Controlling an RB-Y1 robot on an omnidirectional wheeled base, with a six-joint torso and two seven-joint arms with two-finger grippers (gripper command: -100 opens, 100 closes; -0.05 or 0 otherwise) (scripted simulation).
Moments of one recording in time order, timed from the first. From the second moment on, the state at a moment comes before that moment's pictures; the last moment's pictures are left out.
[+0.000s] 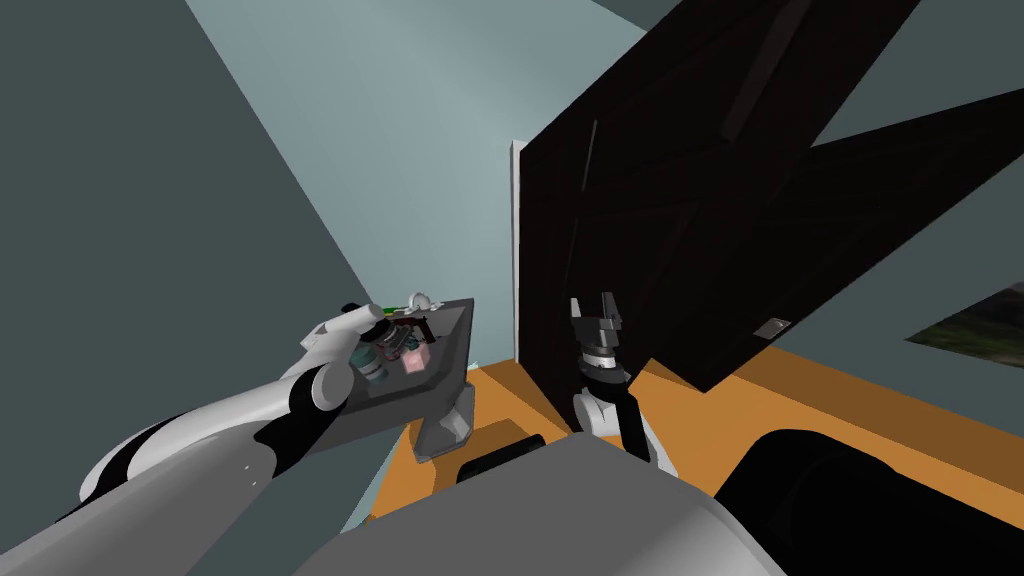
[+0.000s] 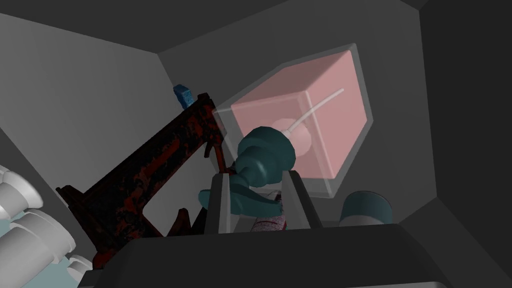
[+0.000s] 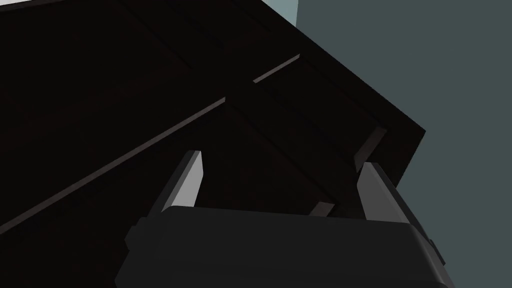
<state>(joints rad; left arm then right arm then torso) -1.03 0.55 0.47 -0.50 0.28 1.26 -0.77 0.52 0.02 -0.01 -2.33 -0.06 -0.65 -0.15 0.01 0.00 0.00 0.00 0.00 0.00</state>
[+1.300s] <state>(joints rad) -1.05 0.51 0.26 -0.54 0.29 1.23 -0.42 0.52 0.02 -0.01 -2.33 -0.06 -0.65 -0.15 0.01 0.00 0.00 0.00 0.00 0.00</state>
